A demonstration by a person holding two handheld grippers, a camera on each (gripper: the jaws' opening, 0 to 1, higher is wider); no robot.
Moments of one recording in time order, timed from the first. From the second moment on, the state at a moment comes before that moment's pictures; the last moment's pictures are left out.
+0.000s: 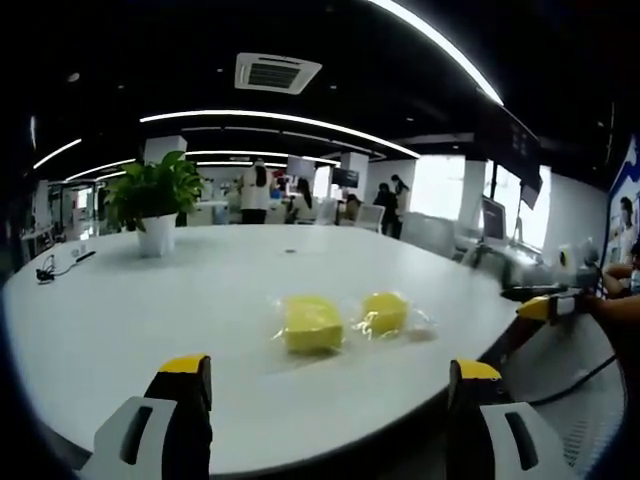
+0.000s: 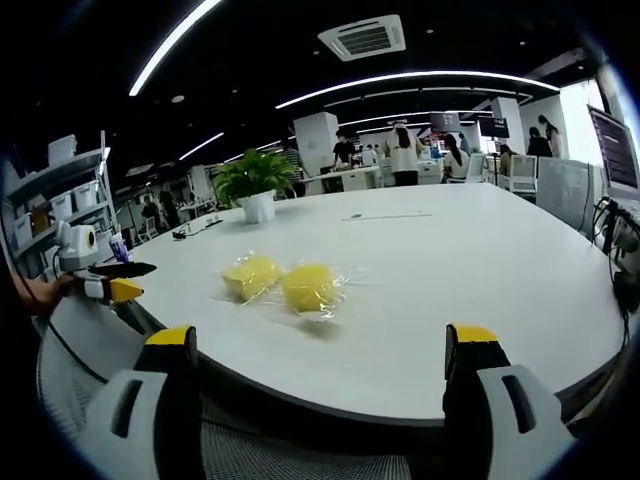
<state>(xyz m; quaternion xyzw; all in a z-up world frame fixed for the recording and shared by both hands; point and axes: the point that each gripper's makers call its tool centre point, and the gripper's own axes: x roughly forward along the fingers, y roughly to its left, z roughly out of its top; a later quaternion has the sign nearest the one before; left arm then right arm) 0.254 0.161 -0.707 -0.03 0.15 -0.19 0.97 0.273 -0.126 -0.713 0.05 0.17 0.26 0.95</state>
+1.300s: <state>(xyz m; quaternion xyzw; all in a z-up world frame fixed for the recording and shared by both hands) 0.256 0.164 -0.703 -0.03 0.14 -0.18 0.97 0.273 -0.127 -0.716 0.05 0.18 0.26 0.95</state>
